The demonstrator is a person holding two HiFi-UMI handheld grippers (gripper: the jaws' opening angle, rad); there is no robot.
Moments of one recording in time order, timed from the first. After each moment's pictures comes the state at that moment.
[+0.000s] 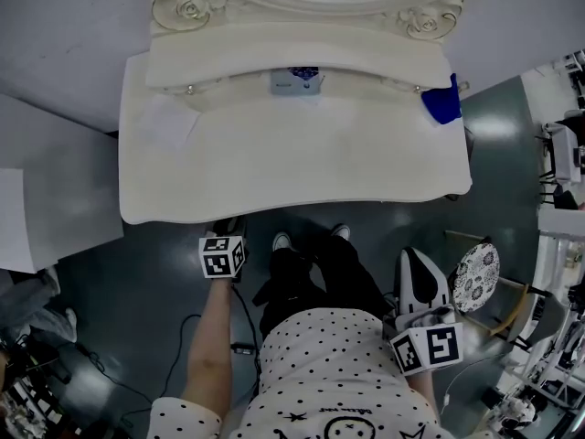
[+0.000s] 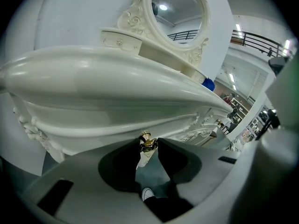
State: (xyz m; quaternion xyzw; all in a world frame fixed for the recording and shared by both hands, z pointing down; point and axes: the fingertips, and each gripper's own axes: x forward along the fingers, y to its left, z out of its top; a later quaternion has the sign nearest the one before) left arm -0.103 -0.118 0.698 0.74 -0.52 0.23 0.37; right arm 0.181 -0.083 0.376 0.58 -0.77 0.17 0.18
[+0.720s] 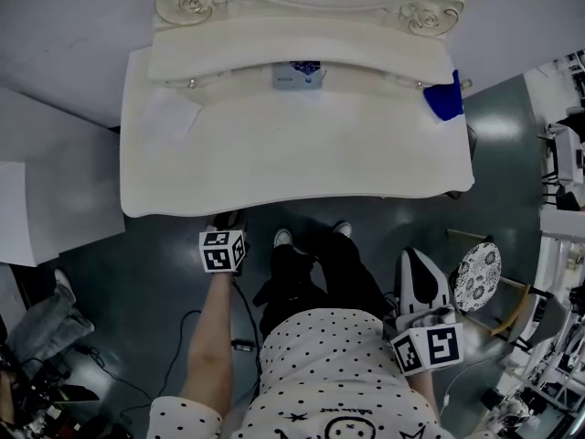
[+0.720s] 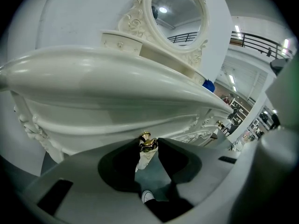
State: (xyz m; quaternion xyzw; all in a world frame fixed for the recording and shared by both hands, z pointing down) left arm -0.103 -0.120 0.699 0.74 -0.52 0.22 0.36; right arm 0.184 -0.072 0.380 0.58 -0.78 0.18 0.18
